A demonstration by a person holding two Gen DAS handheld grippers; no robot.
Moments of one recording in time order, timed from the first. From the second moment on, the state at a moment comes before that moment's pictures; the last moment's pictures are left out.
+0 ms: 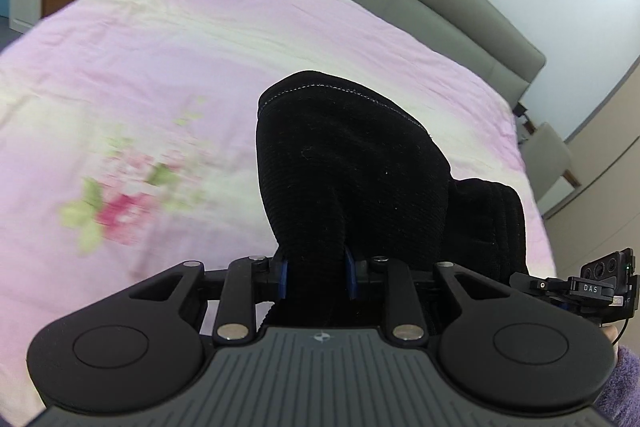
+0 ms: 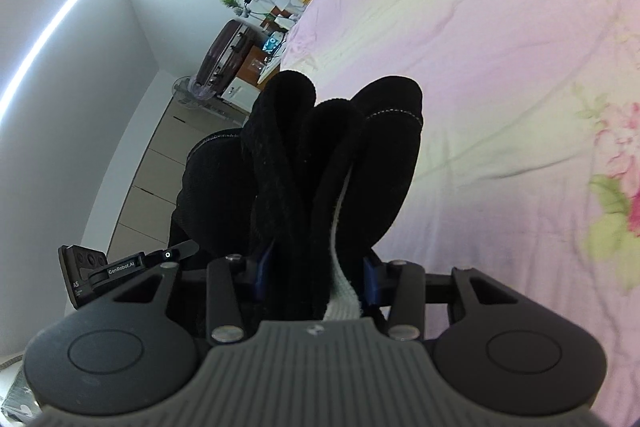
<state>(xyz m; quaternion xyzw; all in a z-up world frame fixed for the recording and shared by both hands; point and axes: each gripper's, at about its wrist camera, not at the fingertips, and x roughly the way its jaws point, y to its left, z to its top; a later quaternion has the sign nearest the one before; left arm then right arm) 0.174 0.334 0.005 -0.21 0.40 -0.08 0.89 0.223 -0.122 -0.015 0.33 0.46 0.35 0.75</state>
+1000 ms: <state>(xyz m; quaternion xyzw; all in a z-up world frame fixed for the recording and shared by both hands) 0.263 0.447 -0.148 -0.19 0.47 -0.06 0.86 0.270 0.019 -0.167 0.30 0.53 0.28 0.74</state>
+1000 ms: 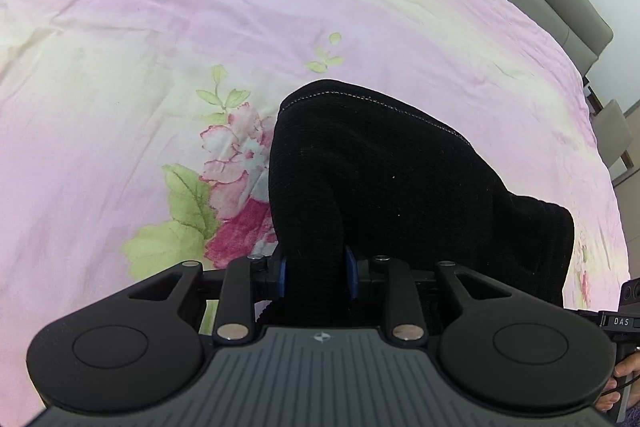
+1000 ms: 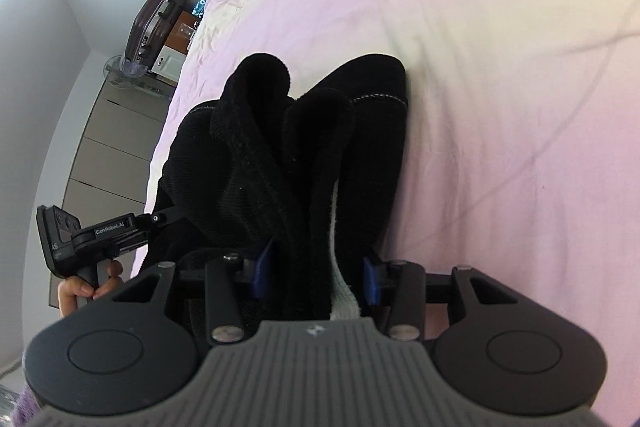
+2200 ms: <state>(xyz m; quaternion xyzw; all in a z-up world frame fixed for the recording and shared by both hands) 0.137 0.379 -0.123 0.06 0.51 0.05 0.86 0.190 0.064 -0.112 -0.02 0.45 0.30 0.84</state>
